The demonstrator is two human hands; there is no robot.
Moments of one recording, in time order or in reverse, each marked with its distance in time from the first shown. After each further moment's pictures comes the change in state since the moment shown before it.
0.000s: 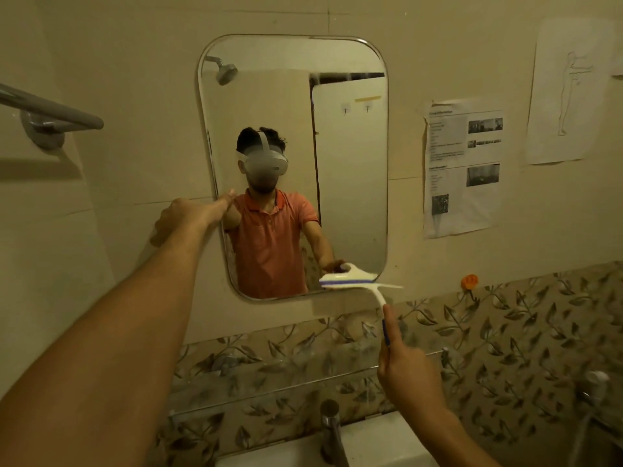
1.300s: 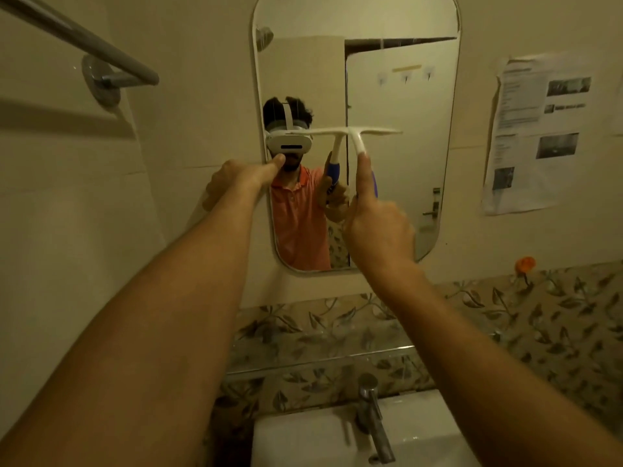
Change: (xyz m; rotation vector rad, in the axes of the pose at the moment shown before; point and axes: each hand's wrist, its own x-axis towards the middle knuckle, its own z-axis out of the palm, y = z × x) left_hand -0.014 0.001 -0.010 -0.091 -0.020 0.039; right_hand 0.074 -0.183 -0.078 0.072 0.352 -0.206
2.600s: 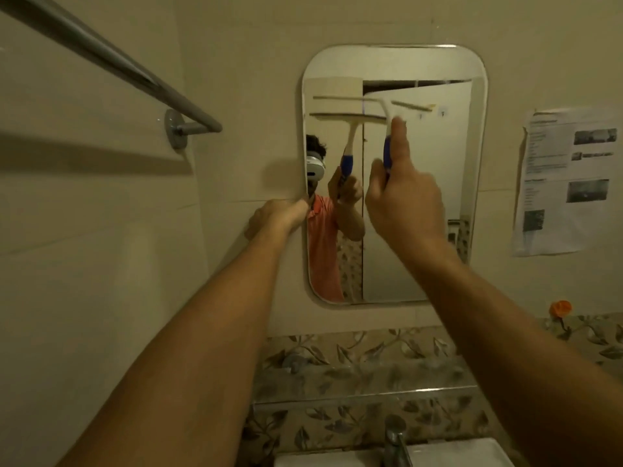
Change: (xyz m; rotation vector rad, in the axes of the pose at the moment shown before) left_hand 0.011 -0.016 -0.010 -0.004 -0.116 0.118; right_hand 0.045 -0.056 -0.054 0.304 0.183 -0.081
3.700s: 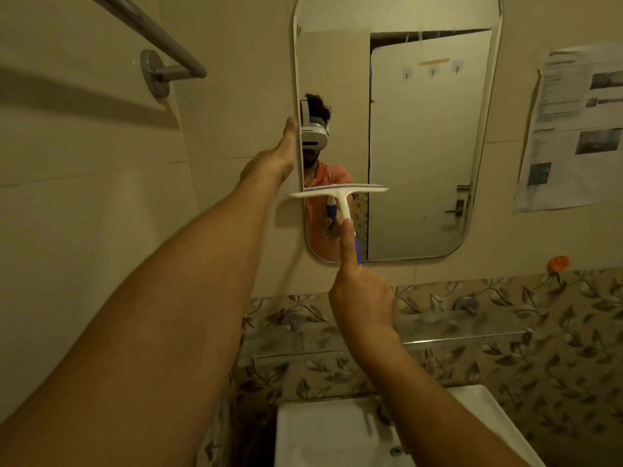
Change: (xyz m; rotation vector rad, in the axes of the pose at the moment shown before) left_hand -0.003 0.012 -0.008 -0.189 -0.115 -0.067; right_hand -0.161 0.040 0.088 -0.336 -0.368 0.131
